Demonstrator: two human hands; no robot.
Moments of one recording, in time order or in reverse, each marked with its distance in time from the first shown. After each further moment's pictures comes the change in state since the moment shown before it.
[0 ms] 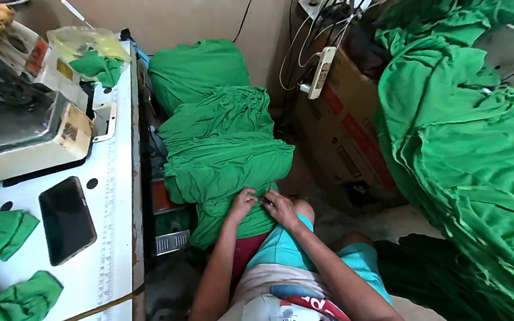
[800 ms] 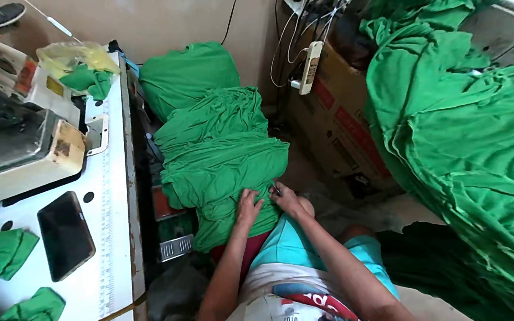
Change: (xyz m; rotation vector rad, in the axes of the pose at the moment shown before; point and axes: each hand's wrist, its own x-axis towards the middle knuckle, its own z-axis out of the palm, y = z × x) left_hand 0.001 0.007 0.027 0.552 0.167 0.117; right_hand 0.019 0.014 -0.022 0.238 -0.121 0.472
